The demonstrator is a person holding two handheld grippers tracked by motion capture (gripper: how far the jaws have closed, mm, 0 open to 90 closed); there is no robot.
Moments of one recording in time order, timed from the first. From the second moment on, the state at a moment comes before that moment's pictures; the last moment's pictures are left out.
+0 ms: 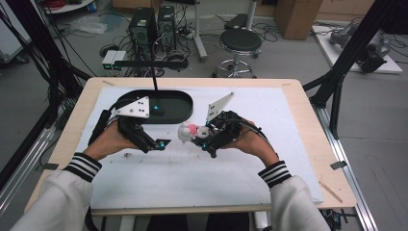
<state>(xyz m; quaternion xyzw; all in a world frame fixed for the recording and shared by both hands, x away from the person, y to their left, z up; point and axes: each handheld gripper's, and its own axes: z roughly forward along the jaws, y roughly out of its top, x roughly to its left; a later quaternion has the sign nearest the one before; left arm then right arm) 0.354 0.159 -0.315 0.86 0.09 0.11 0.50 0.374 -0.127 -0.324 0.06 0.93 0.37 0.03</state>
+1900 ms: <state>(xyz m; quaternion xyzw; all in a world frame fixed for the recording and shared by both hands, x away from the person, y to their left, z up) 0.357 0.114 -0.329 0.90 0.05 0.04 0.43 0.368 -0.109 -0.329 0.03 0.93 0.36 0.01</state>
